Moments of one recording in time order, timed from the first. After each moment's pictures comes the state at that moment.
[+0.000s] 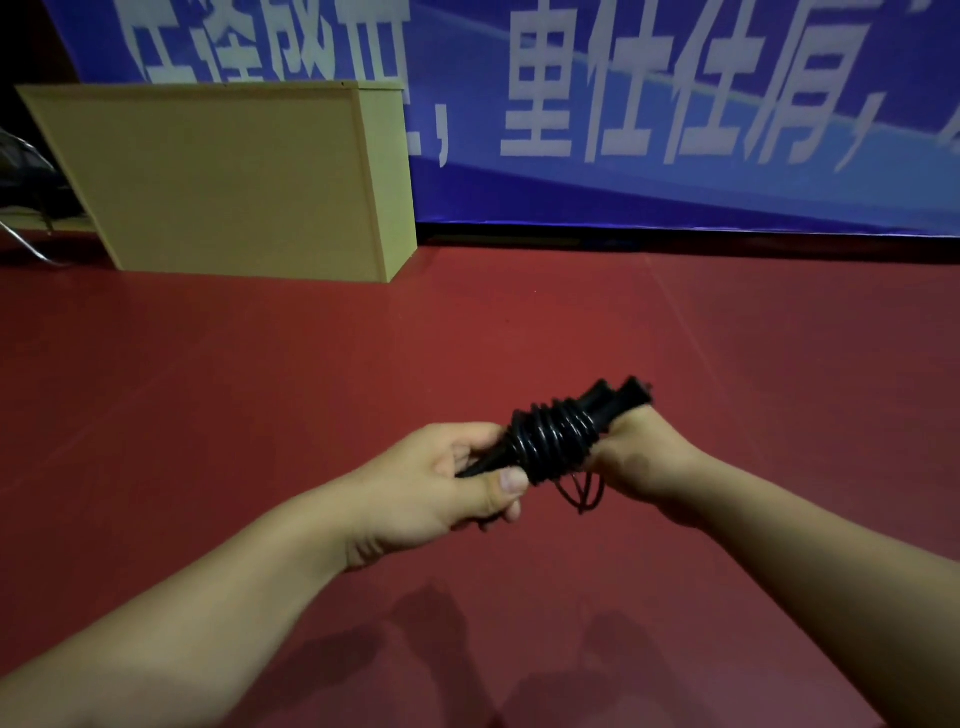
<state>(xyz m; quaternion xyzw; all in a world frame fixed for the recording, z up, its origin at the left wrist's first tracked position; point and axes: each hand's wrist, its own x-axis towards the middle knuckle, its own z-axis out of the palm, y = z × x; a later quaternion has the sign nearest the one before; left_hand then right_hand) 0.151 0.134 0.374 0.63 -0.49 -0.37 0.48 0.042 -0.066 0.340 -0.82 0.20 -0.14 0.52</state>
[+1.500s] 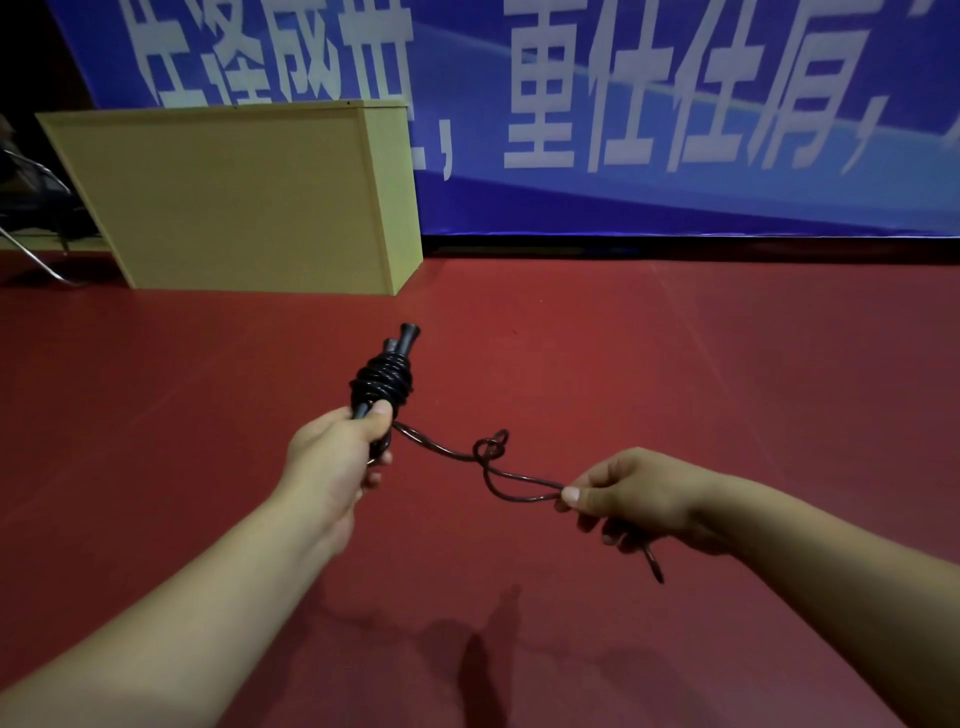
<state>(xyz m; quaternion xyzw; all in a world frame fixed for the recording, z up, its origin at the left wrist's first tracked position) 0.203 0.142 0.355 0.70 -0.07 -0.17 0.70 0.035 -0.062 0.338 -0.79 0.30 0.08 0.53</state>
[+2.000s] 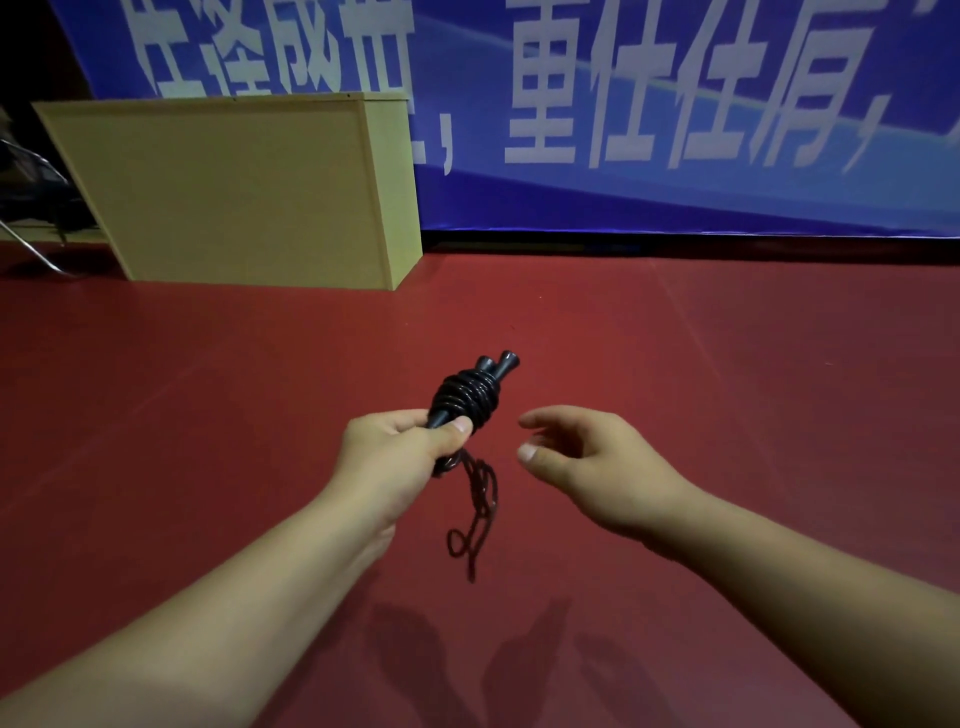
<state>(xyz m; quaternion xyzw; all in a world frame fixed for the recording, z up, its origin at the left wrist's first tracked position) 0.168 0.120 0.361 0.73 -0.15 -0.18 0.64 0.049 -0.028 0.347 -0.84 0.20 -0.15 0.47</state>
